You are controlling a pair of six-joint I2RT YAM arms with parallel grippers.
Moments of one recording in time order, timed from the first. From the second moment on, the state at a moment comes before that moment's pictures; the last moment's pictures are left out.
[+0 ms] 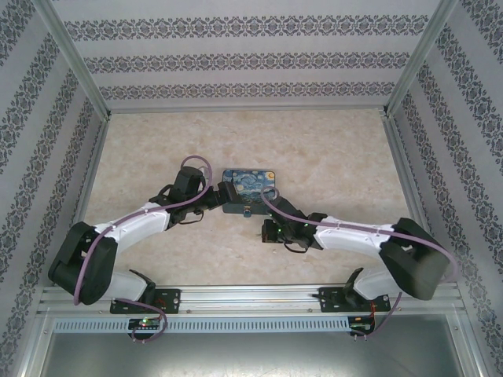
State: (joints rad) left arm -0.46 1.38 0.69 -0.05 0.25 -0.84; right arm 0.86 1.42 0.61 -0.20 -0.06 0.87
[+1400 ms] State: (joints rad) left arm -0.47 1.41 0.68 0.04 0.23 -0.93; right arm 0.96 1.54 0.79 -0.47 0.17 1.43
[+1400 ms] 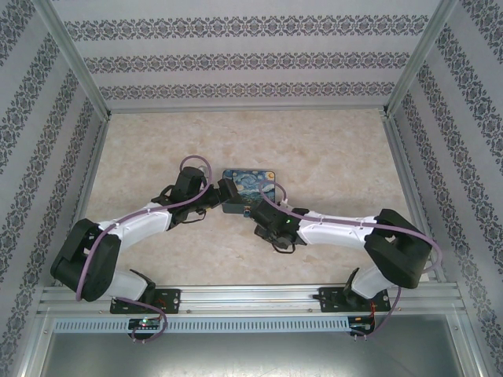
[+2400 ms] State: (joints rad) left arm -0.47 1.44 0.62 0.18 0.24 -0.97; right arm 0.97 1.72 0.96 -0.61 0.19 1.49
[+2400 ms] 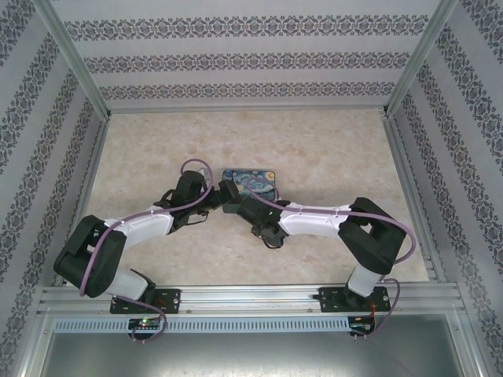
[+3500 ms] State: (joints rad) left arm -0.47 1.42 0.60 0.17 0.26 -0.97; right arm 0.99 1.55 0.72 -0.34 0.19 1.40
